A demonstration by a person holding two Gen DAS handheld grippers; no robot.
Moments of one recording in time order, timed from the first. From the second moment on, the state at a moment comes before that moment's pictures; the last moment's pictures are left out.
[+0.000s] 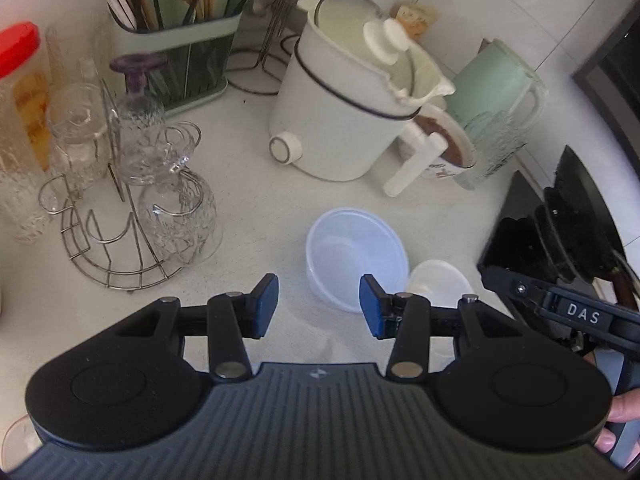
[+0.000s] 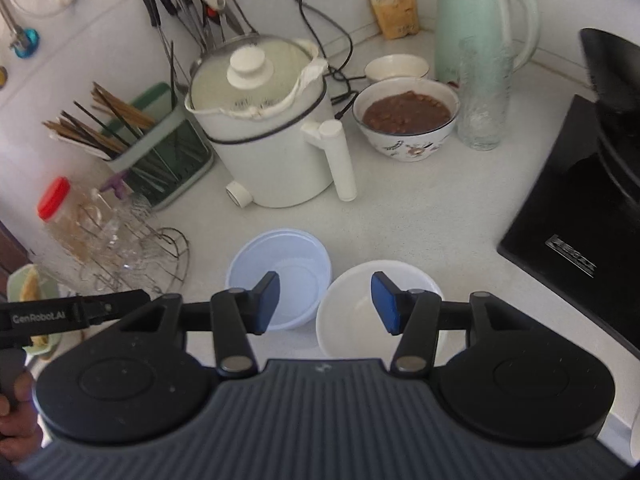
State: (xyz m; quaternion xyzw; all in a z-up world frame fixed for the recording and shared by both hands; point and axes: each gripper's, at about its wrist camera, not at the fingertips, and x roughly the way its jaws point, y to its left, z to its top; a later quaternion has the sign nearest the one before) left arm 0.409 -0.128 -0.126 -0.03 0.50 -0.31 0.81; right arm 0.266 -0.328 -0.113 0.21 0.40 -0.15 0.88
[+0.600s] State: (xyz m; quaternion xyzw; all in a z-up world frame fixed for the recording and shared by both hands) left arm 0.455 -0.157 -0.184 -0.05 0.54 -0.30 0.79; right arm 0.342 -0.349 -0.176 0.18 0.44 -0.11 0.87
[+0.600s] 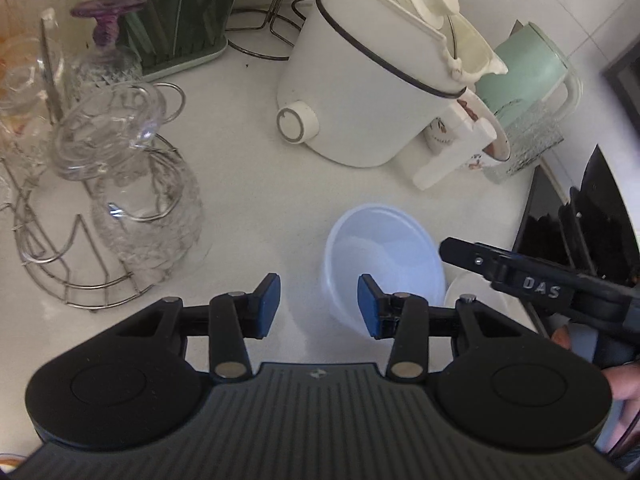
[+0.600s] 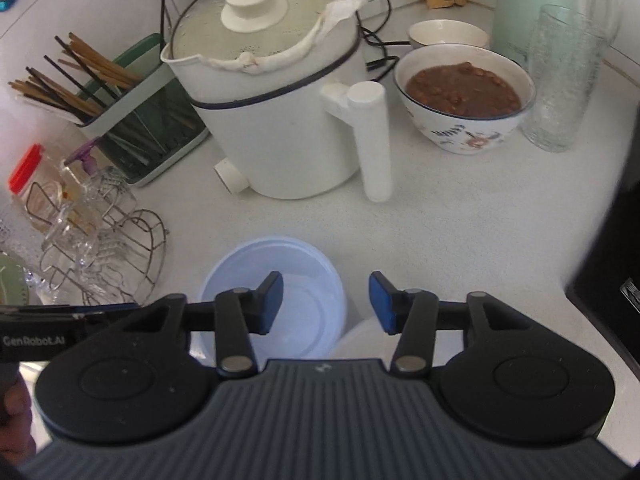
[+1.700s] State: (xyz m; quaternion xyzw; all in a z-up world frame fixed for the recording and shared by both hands) left arm 0.479 -0.188 -0.186 -0.02 0.58 -0.29 0.77; right arm 0.357 -0.355 -0.200 0.23 0.45 -0.07 0.86
